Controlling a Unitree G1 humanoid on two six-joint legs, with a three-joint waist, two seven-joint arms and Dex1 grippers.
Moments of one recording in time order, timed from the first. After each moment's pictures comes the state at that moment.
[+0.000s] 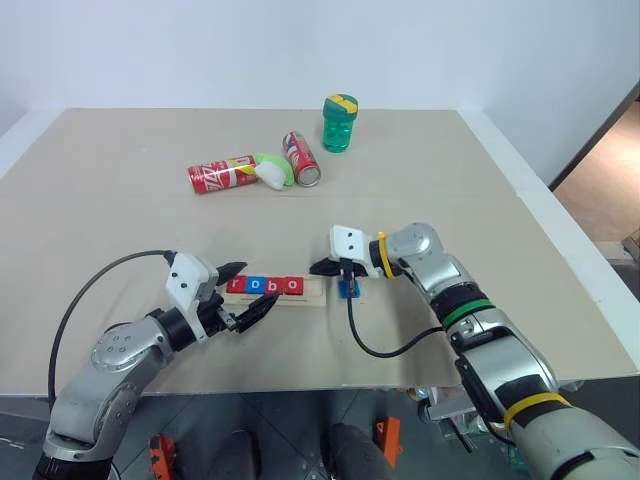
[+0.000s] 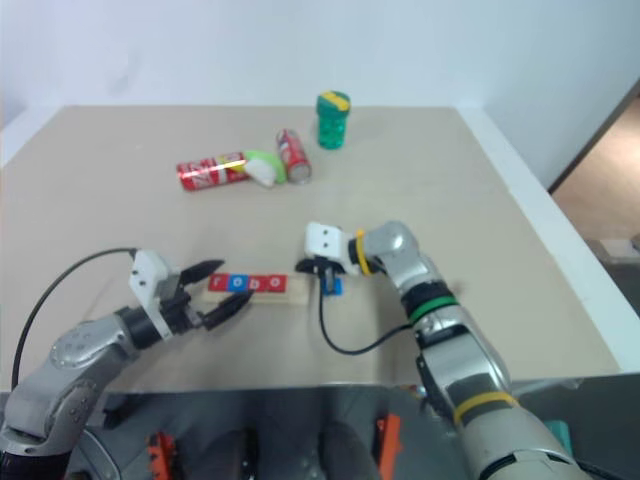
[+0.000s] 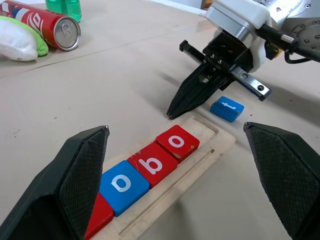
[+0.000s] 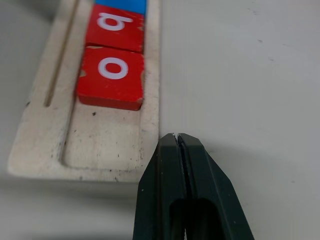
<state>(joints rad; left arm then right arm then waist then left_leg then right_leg) -0.03 0.49 0.07 -0.50 -0.53 0.49 -0.61 -0.95 -0.33 0.31 0.81 -0.14 -0.22 1.20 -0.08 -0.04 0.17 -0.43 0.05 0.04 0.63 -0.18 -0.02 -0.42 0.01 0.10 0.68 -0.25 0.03</state>
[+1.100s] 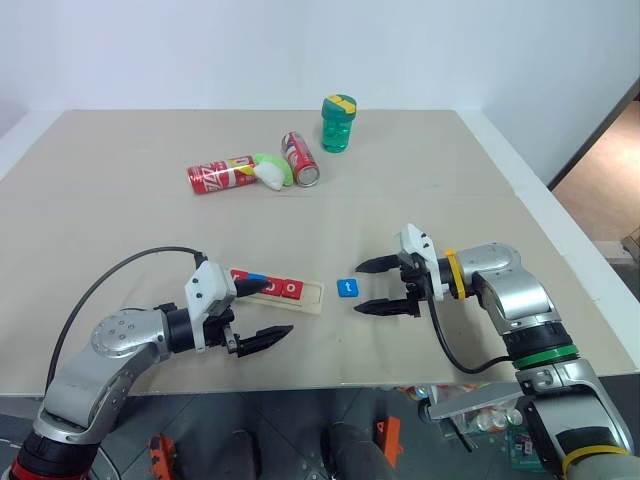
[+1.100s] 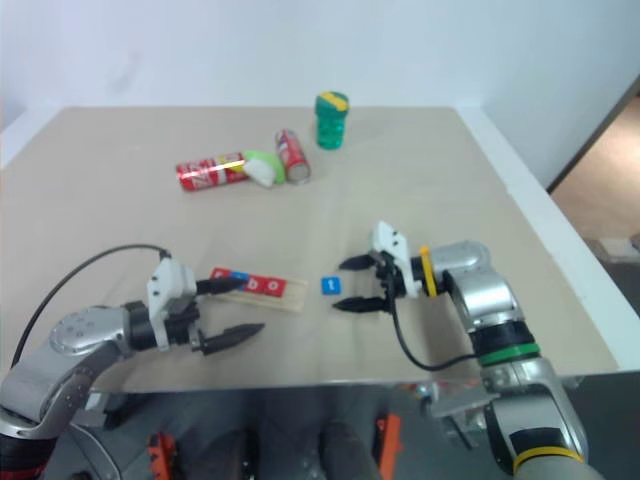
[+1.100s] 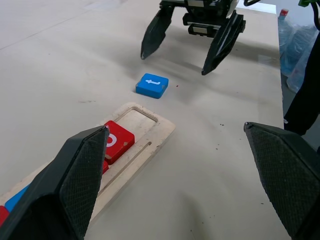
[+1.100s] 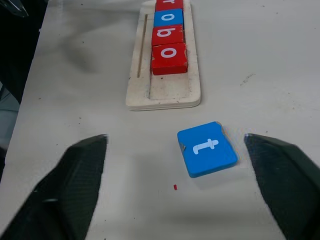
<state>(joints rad) -0.10 0.64 -0.01 -0.47 -0.52 0.48 -0.87 -0.66 -0.57 0.17 0.32 0.19 0.28 1.38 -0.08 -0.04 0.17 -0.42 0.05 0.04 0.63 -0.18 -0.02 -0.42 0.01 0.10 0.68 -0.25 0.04</state>
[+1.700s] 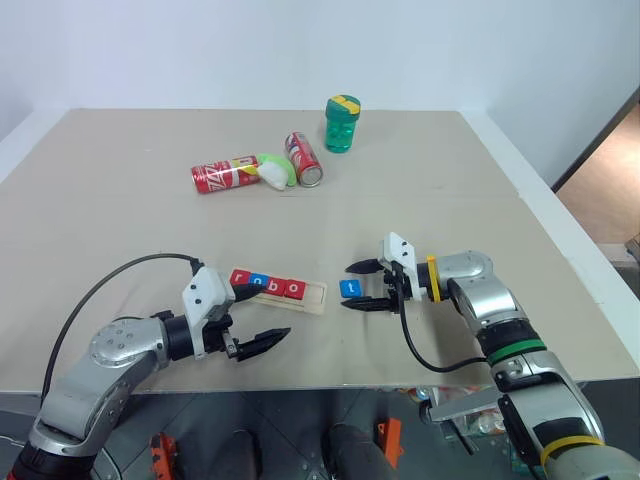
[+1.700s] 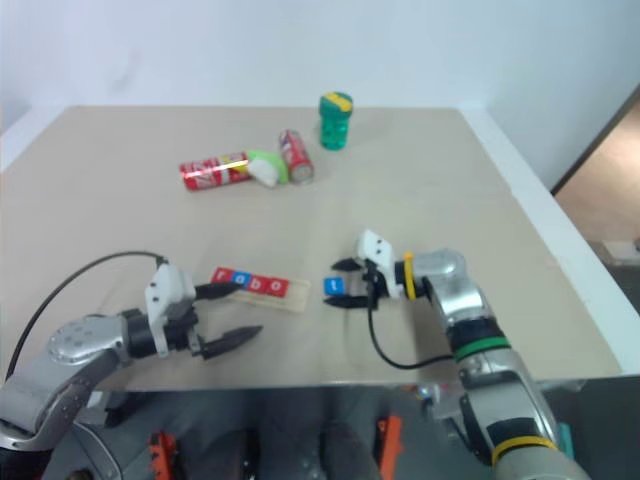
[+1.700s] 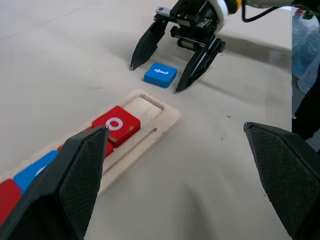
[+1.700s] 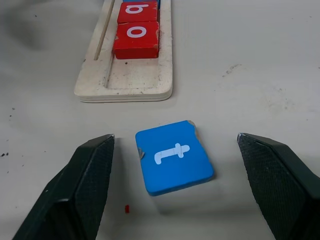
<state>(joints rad) -0.04 0.64 0.00 -0.50 -0.52 0.49 -0.81 -0.68 -0.49 0.19 0.51 0.13 0.10 1.29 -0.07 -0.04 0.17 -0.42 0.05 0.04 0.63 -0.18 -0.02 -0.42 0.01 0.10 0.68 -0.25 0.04</state>
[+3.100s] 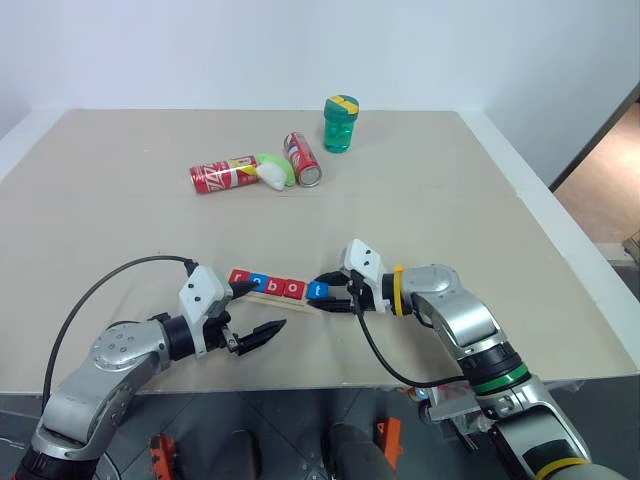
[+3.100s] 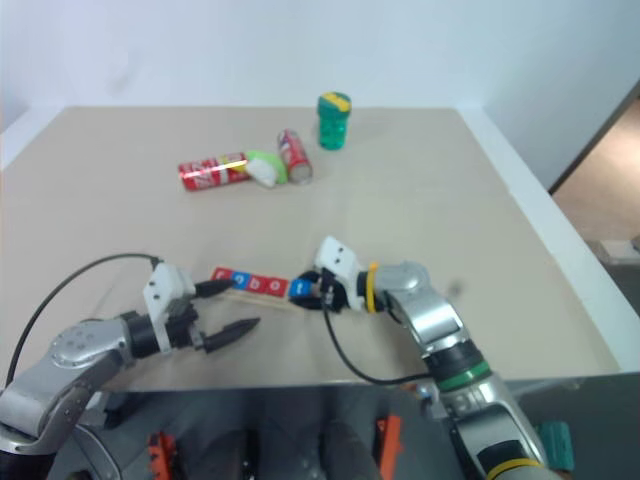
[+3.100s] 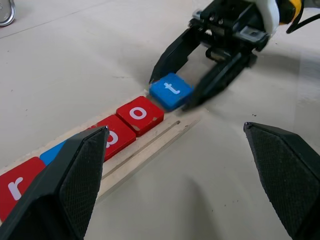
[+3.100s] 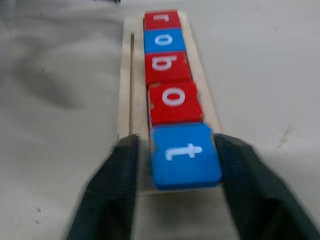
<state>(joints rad) -0.03 0.61 0.00 -0.50 -0.51 0.50 -0.72 -0.58 -0.42 0.31 0.09 0.14 0.42 1.03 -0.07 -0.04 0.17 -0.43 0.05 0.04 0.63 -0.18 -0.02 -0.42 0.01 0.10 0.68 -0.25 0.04</state>
